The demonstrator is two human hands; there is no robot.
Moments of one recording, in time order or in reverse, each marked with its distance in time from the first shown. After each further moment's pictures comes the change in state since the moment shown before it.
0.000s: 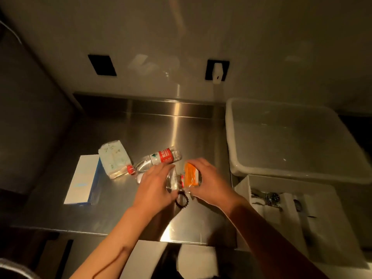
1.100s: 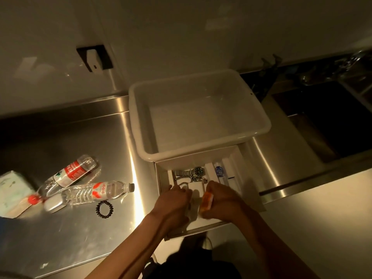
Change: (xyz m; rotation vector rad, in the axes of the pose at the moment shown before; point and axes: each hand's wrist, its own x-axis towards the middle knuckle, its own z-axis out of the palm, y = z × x) left_hand 0.008 0.237 0.180 0.366 -0.652 0.486; right_hand -0.203 0.201 -0.125 -0.107 -0.164 0.617
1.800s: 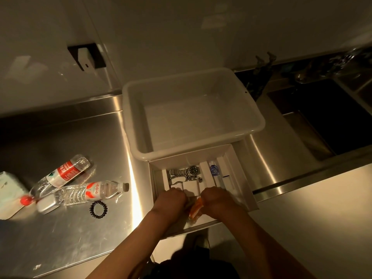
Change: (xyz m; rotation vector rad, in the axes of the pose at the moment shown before) left_hand 0.020 0.009 0.013 -0.048 -0.041 -0.085; right_hand 0.021 0.005 0.023 -0.276 -0.036 0.070
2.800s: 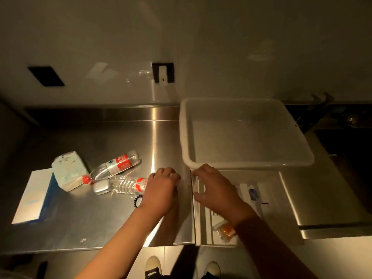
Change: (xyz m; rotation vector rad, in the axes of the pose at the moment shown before) left_hand -0.090 -0.126 -0.051 -0.083 0.504 -0.287; right_hand -0.017 -0.155 -0.080 0.157 0.402 -0.516
